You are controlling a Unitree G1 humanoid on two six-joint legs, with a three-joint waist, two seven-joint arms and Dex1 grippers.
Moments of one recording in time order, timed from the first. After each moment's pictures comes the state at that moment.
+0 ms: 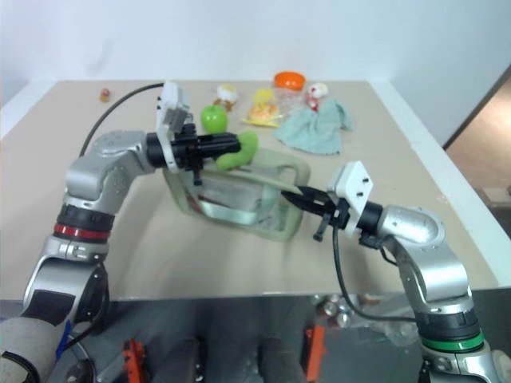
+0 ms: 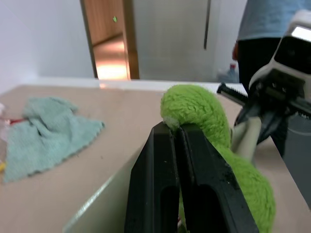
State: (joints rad) left arm -0.97 0.42 -0.07 0.24 -0.47 0.49 -1.12; right arm -0.33 -0.68 -0.09 -0.32 0.44 0.31 0.91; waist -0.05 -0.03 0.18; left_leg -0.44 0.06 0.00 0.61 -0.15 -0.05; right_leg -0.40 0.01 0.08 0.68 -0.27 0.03
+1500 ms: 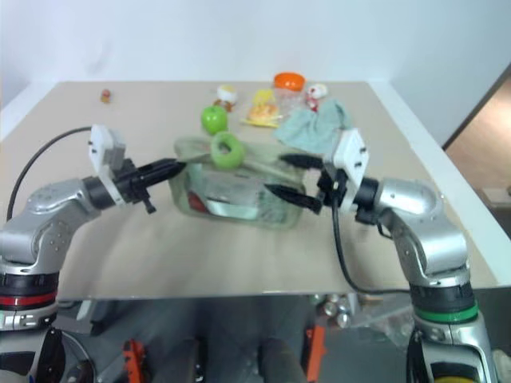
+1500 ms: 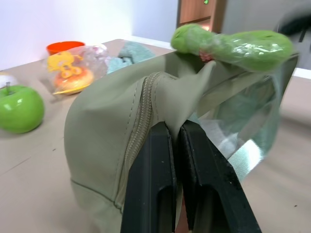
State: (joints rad) left arm -0.52 0.56 0.14 -0.15 -0.56 0.57 -0.85; right arm -0.59 -0.67 -0.06 -0.34 0.52 0.42 0.93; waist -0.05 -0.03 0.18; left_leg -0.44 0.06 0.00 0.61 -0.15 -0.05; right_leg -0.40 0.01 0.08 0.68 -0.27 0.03
